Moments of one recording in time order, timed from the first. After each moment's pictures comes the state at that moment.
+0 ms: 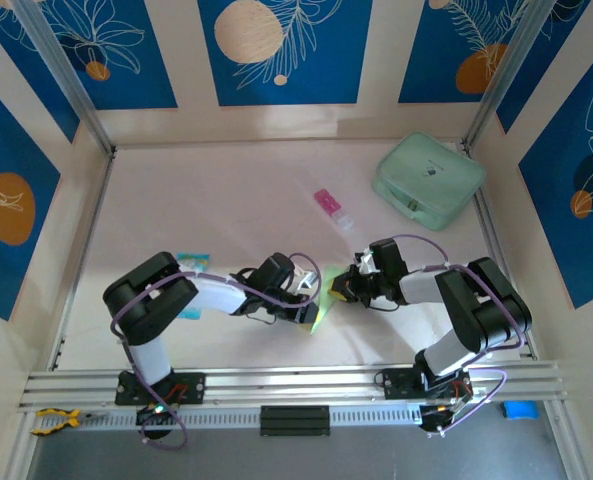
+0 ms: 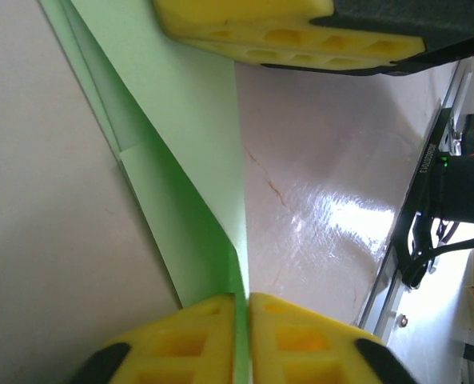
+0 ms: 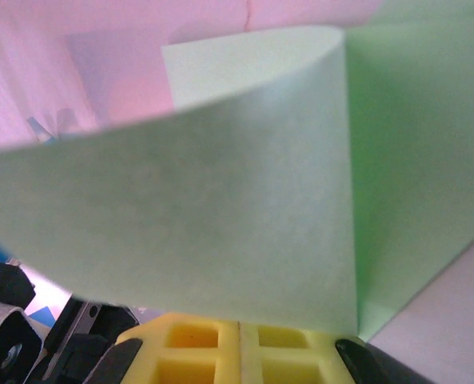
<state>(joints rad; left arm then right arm) -0.90 1.77 0.72 0.22 0.62 -0.67 0.35 1.55 0.42 0.18 -0.71 0.97</state>
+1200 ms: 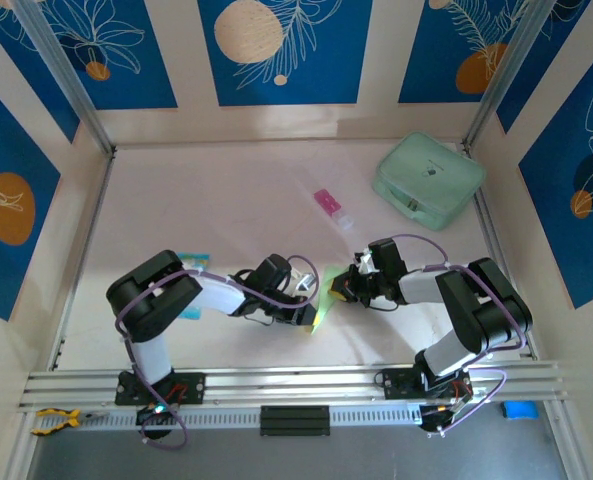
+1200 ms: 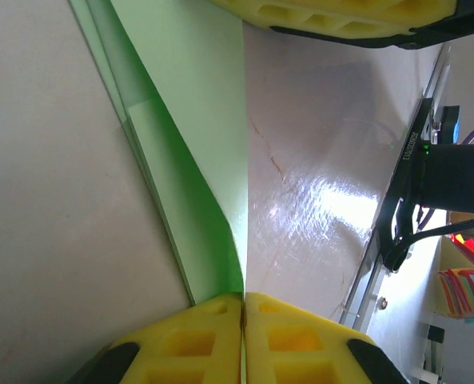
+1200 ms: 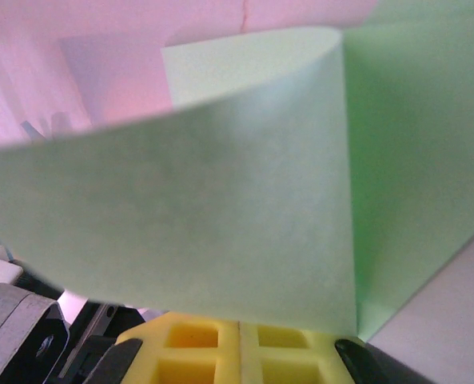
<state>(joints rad) -0.89 1.80 0.69 0.27 0.70 -0.70 0.35 1.54 0.42 0.16 -0.69 0.97</state>
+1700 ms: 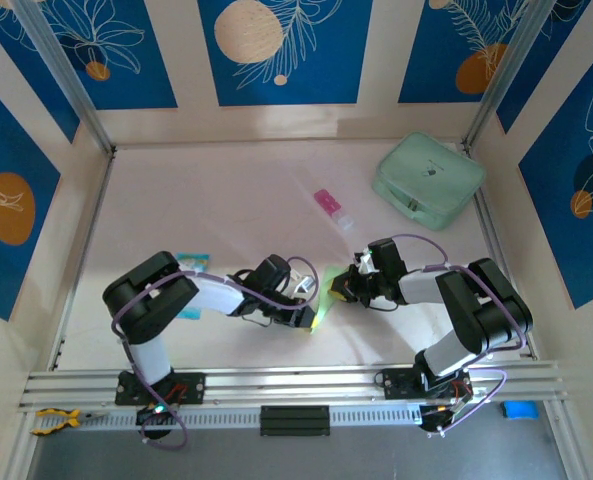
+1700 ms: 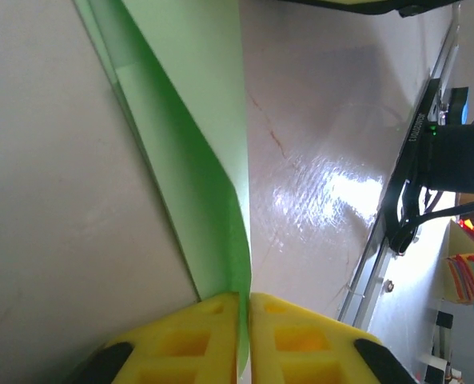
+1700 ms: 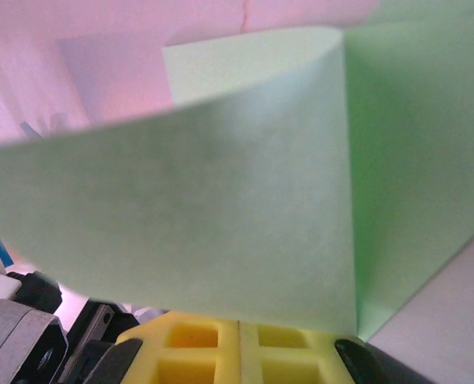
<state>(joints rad) -0.89 1.78 0.69 0.21 0.70 -0.65 0.36 1.54 0.42 0.16 -0.68 0.97</state>
